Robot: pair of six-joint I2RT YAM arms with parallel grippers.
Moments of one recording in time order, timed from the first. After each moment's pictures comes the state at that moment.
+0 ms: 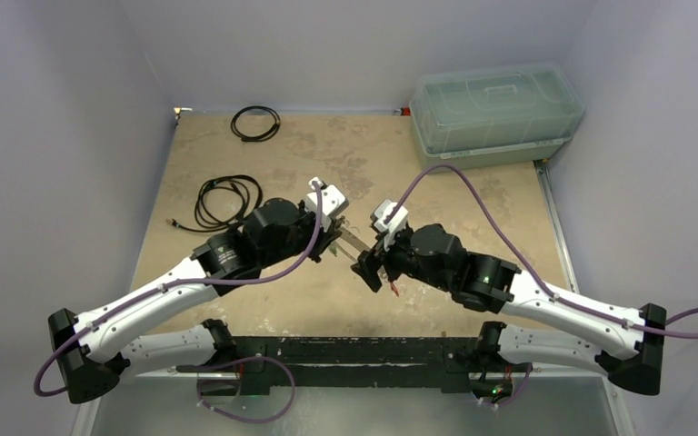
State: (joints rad) left arm -0.94 1.00 0.96 -0.36 -0.07 -0.04; right arm 1.11 0.95 0.87 -0.30 0.17 0.11
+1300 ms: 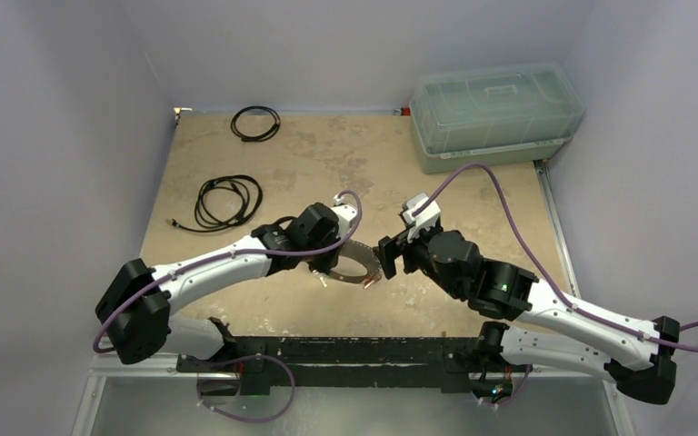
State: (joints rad) left arm -0.88 1.34 0.88 -0.42 -0.01 -0.22; right arm 1.11 0.82 0.82 -0.35 0.48 0.20
